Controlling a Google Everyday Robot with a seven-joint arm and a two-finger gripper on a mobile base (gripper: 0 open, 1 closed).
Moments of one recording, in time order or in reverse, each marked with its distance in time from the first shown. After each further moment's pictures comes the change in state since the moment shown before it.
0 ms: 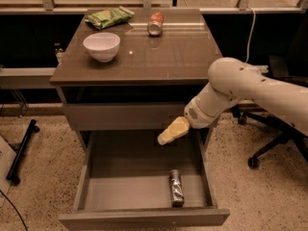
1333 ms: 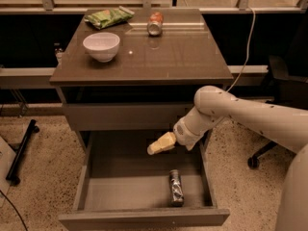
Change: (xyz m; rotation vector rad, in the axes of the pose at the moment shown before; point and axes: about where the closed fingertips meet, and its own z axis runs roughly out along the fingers) arm 0.014 -0.013 0.107 -0.116 0.055 0.228
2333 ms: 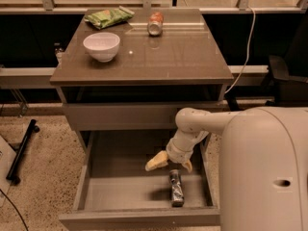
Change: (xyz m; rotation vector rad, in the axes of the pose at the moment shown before) arm 0.033 -0.053 0.110 0.125 0.203 0.278
